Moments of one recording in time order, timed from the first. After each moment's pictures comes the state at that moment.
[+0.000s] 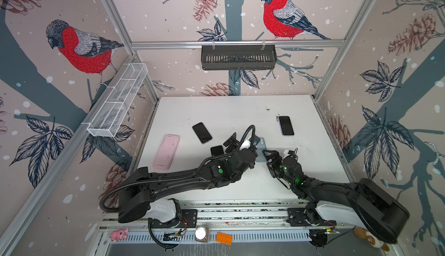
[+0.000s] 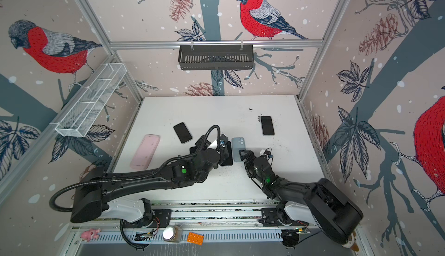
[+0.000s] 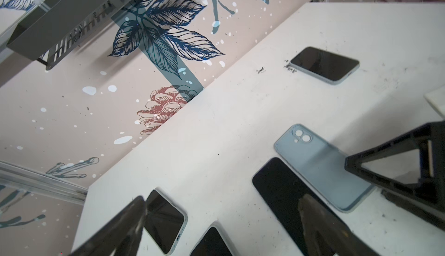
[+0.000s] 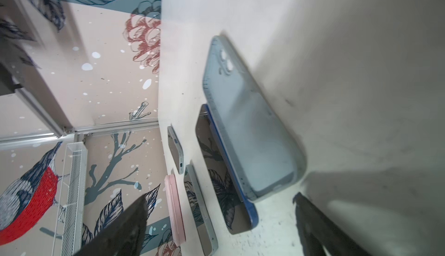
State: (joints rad) left arm -1.18 1.36 0.94 -0.02 -0.82 0.09; right arm 0.66 1.09 0.12 0.56 0.08 1.43
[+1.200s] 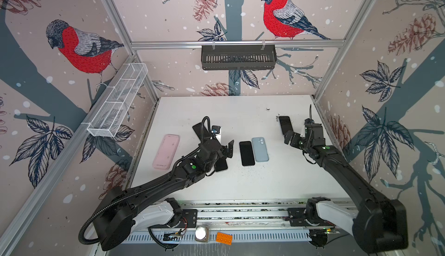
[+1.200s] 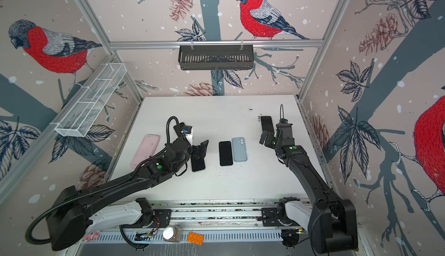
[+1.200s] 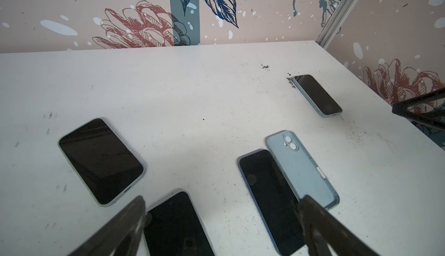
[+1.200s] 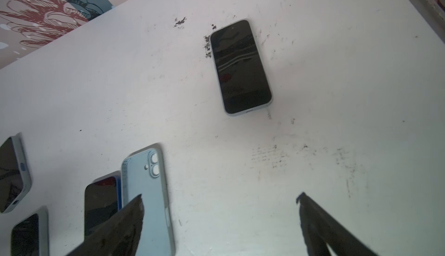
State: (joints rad) left arm -0.82 1.14 0.64 0.06 -0.37 -0.35; right arm 0.09 1.17 0.74 -0.34 -0.04 0.38
